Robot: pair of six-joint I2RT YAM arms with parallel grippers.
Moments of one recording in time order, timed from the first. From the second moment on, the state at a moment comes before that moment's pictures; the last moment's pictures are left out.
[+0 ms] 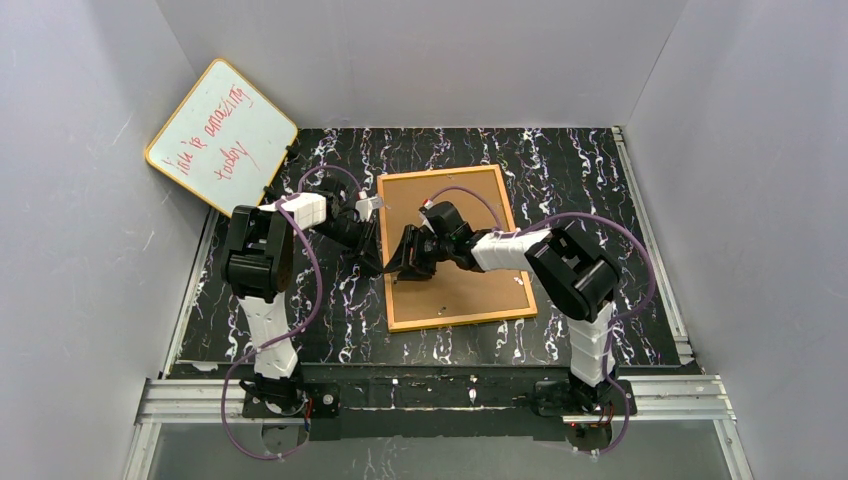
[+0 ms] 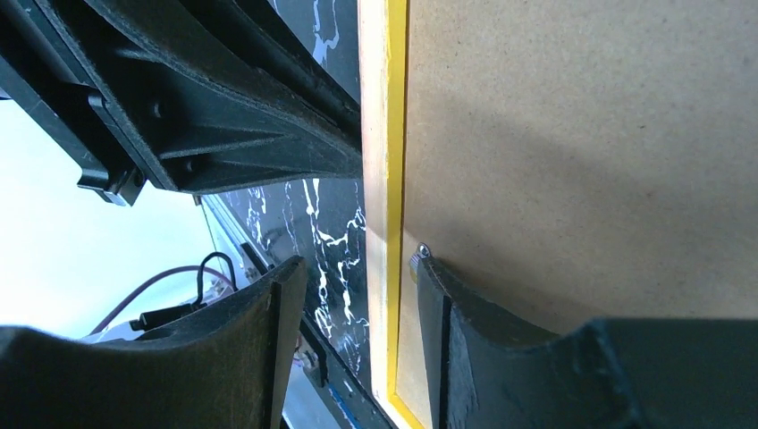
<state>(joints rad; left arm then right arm) -0.19 2.00 1.25 -0.72 0.76 0.17 0.79 1.97 1.11 0.16 -0.47 1.00</state>
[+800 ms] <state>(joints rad) -0.19 2.01 1.25 -0.71 0.76 0.17 0.81 1.97 1.08 0.21 -0.42 1.13</state>
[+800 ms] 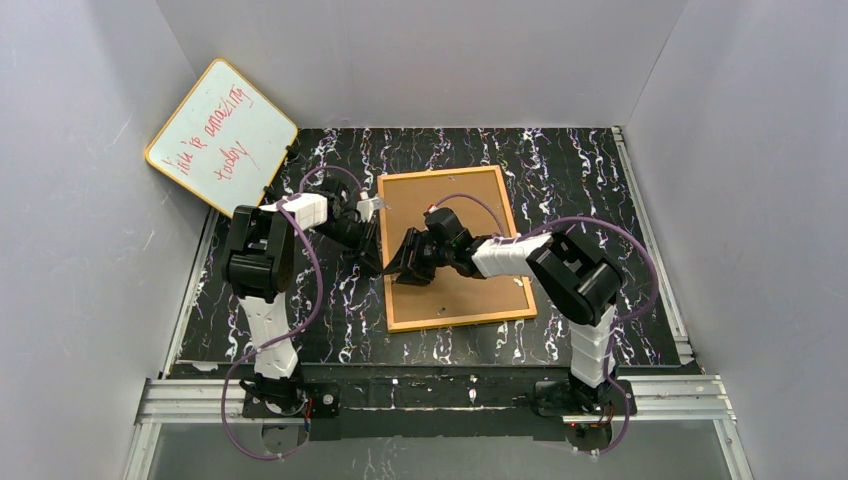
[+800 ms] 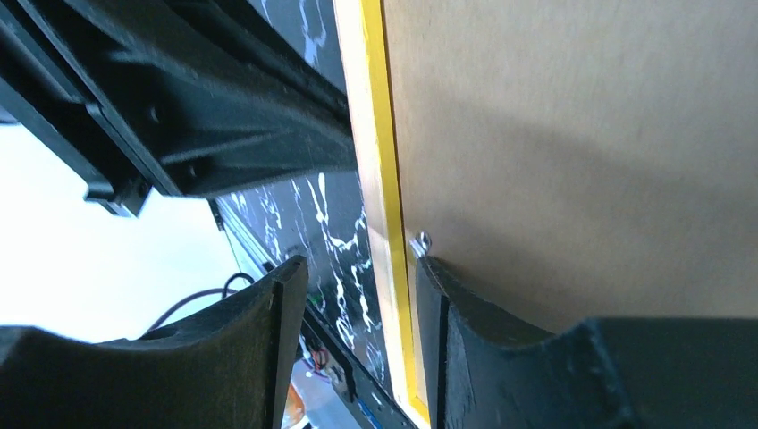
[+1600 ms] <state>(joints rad) -0.22 2.01 1.25 -0.71 0.77 0.17 0.86 1.92 1.04 0.21 -0.30 1.12</state>
